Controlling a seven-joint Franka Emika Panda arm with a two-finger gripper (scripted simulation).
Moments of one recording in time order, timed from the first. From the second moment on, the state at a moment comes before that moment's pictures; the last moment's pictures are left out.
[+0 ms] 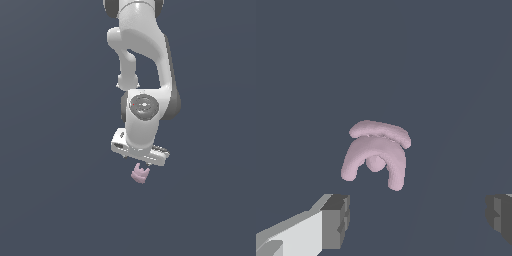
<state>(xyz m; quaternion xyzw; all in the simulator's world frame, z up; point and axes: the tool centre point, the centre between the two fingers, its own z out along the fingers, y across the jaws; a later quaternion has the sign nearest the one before) 0.077 0.035 0.119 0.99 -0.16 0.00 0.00</state>
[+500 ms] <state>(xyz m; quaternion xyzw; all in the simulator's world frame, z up) 0.100 0.050 0.095 0.97 -0.24 0.00 0.00</state>
